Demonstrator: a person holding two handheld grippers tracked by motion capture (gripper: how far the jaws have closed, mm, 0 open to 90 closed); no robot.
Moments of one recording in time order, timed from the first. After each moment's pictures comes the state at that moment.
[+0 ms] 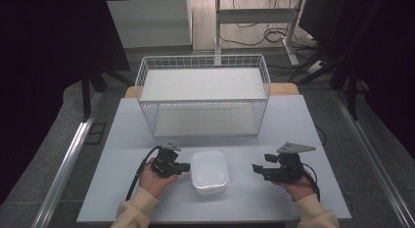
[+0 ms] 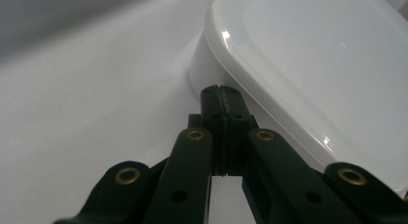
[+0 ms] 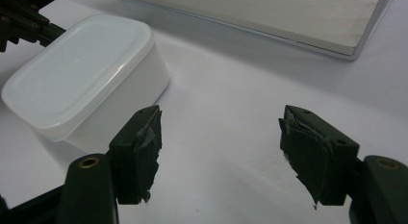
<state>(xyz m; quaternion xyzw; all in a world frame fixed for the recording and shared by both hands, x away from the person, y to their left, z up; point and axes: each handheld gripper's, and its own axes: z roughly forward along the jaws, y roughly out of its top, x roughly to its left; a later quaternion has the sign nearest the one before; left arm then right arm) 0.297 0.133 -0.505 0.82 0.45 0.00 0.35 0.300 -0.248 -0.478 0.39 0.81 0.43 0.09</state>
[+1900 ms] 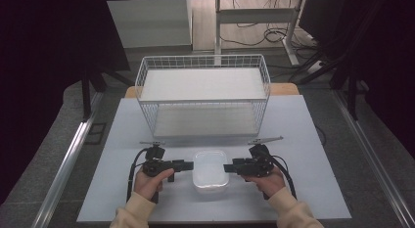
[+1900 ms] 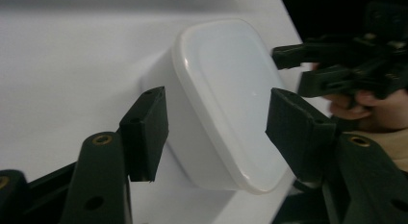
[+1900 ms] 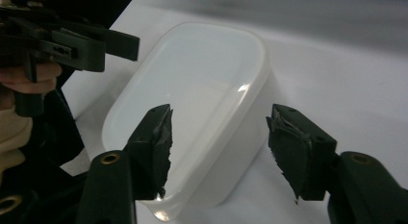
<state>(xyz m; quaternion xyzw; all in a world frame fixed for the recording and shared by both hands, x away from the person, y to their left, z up) 0.287 0.159 -0.497 0.69 0.53 -0.14 0.47 0.319 -0.174 -0.486 0.42 0.79 0.43 -0.09</state>
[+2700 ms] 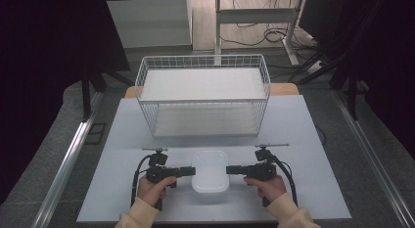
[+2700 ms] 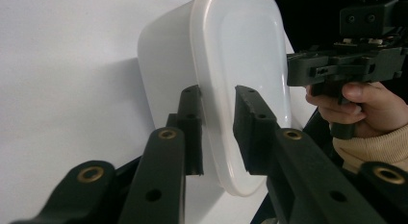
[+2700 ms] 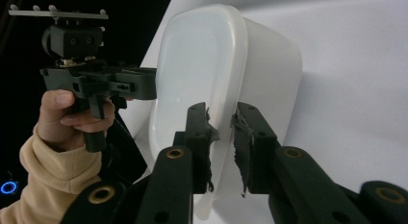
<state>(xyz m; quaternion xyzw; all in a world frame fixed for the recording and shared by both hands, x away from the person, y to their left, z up) 0.272 0.152 -0.503 0.68 0.53 -0.15 0.49 0.310 -0.187 -0.495 0.48 0.72 0.46 -0.20</state>
